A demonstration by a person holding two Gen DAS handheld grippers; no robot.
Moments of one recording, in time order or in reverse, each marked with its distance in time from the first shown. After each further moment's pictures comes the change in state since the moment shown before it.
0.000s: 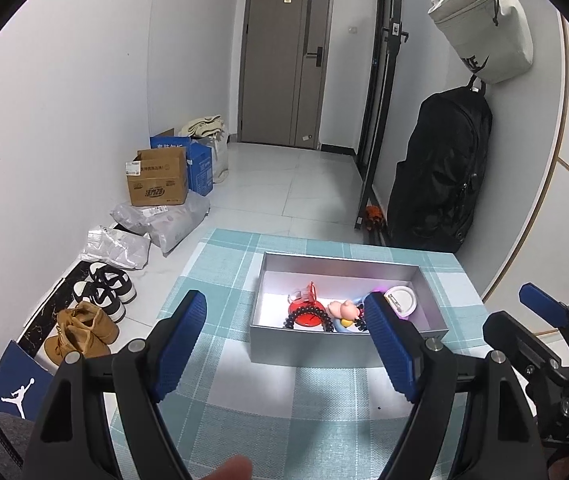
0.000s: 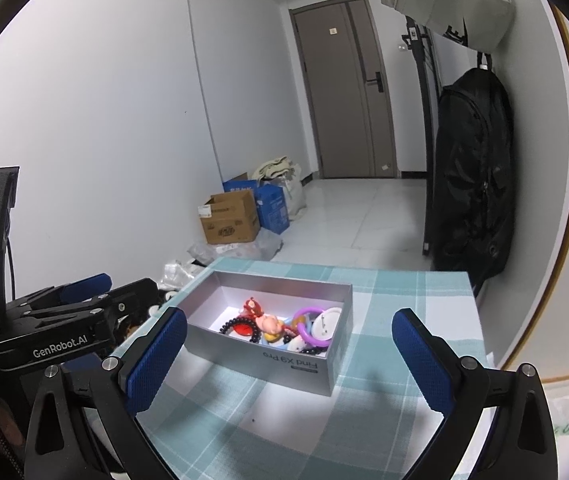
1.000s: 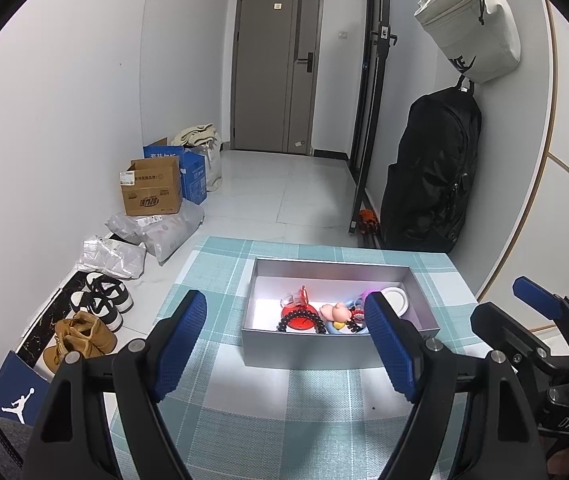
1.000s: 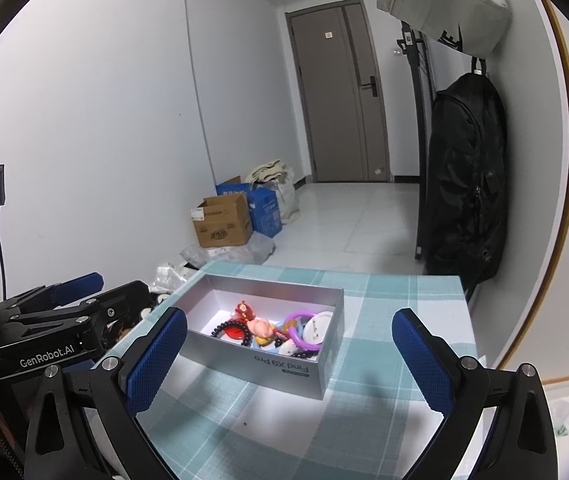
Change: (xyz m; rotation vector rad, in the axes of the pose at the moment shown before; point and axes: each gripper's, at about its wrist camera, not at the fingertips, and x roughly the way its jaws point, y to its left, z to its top) left arm -0.004 -0.007 0.000 0.027 -0.027 -0.010; right arm 0.001 -0.002 0.002 -0.004 -0.012 -0.026
